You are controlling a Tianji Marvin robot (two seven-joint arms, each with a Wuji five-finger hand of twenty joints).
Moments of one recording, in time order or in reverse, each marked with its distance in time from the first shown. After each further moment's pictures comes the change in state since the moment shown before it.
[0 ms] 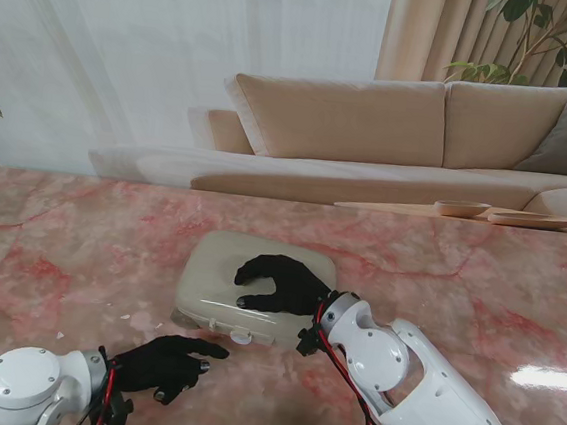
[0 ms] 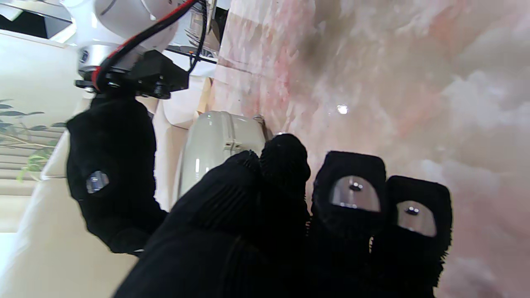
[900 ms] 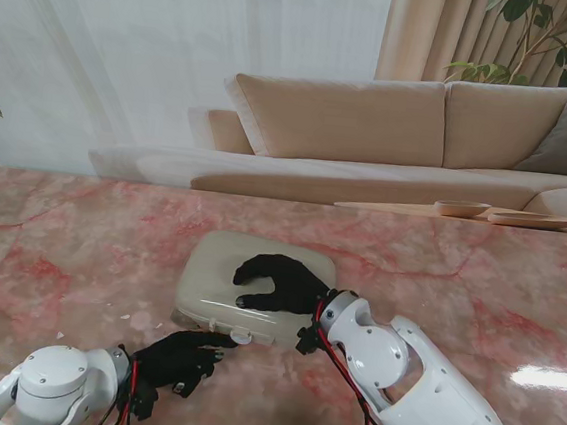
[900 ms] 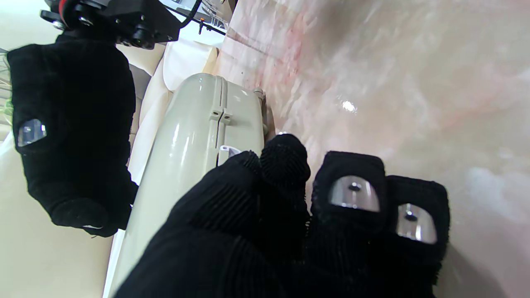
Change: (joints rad) left arm -0.094 -0.048 0.096 0.115 -0.109 0.061 0.126; right arm 0.015 0.000 -0.009 0.009 0.014 0.001 0.014; left_hand 0.000 0.001 0.000 0.000 -0.036 -0.013 -0.039 -0.022 0.000 0.000 0.000 -0.002 0.000 -0.005 0.000 0.000 0.043 -0.041 0.011 -0.001; right_hand 0.000 0.000 0.000 0.000 0.000 0.000 0.000 0.000 -0.003 -0.006 0.003 0.000 0.000 -0.006 0.000 0.000 -0.001 -0.008 0.000 0.000
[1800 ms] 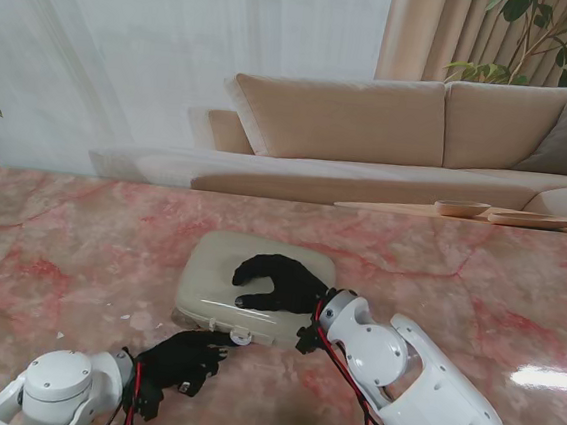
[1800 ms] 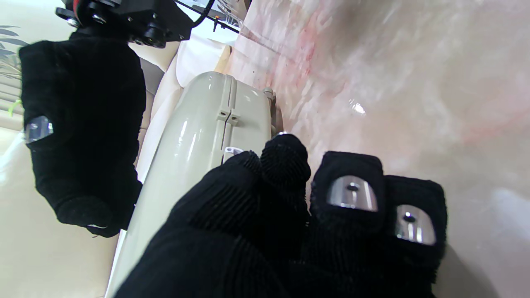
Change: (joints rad) left arm -0.002 -0.015 0.015 0.025 -0.046 -0.038 0.022; right arm 0.013 0.000 -0.009 0.012 0.008 -0.007 0.009; left_hand 0.001 0.000 0.000 0.000 0.052 -0.064 0.018 0.007 0.000 0.002 0.000 0.000 0.000 -0.010 0.001 0.000 0.013 -0.030 0.001 0.000; right_hand 0.000 0.003 -0.004 0.000 -0.002 0.000 0.000 0.000 -0.006 -0.024 0.000 0.000 -0.005 -0.024 0.000 0.000 -0.008 -0.026 -0.005 -0.005
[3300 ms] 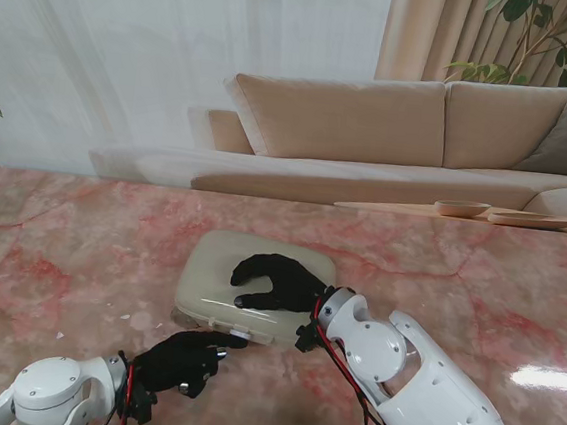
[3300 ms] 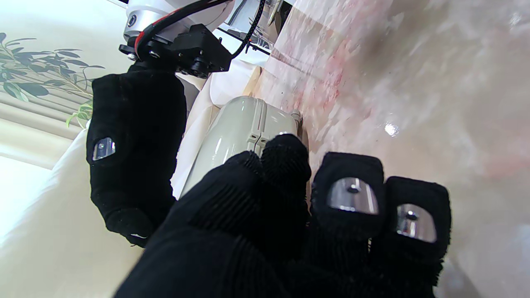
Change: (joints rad) left arm 0.013 0.005 -0.013 0.031 -0.088 -0.105 -0.081; right arm 0.024 -0.001 -0.016 0.023 0.010 -0.008 0.011; left_hand 0.000 0.000 0.001 0.000 0.102 -0.043 0.076 -0.009 0.000 0.003 0.000 0.000 0.000 0.000 0.012 0.000 -0.037 0.052 0.005 0.004; right_hand 0.000 0.002 0.000 0.000 0.000 -0.012 0.001 0.000 -0.003 -0.033 0.000 -0.001 -0.002 -0.036 -0.002 0.000 -0.001 -0.034 -0.021 -0.017
